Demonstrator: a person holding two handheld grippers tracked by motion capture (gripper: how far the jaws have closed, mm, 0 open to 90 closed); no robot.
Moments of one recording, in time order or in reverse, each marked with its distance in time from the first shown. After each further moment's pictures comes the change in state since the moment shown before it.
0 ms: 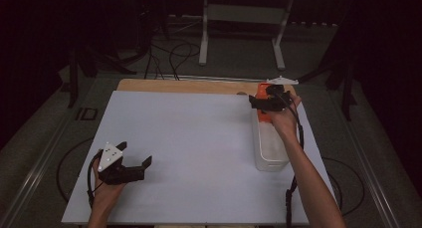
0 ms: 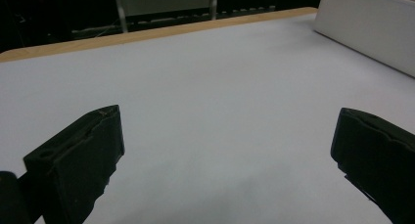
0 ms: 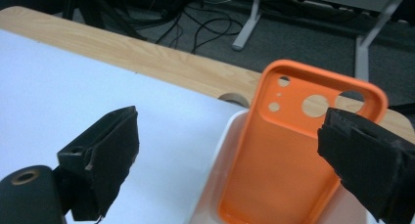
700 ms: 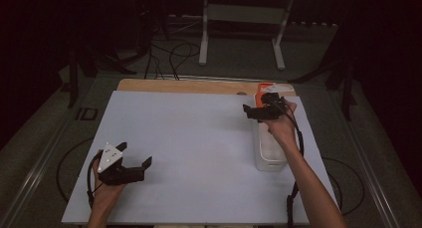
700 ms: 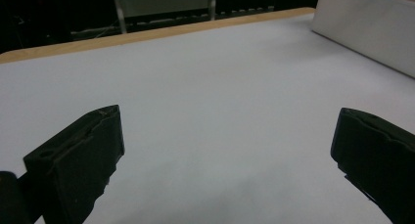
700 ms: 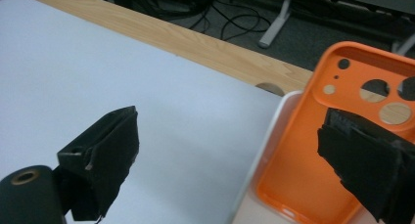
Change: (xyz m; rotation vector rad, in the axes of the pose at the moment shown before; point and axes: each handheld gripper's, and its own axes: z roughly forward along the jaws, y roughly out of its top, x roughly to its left) left arm 0.000 0.000 -0.002 -0.007 -0.004 0.001; right arm 0.022 -0.013 -0.013 0.012 0.099 -0.063
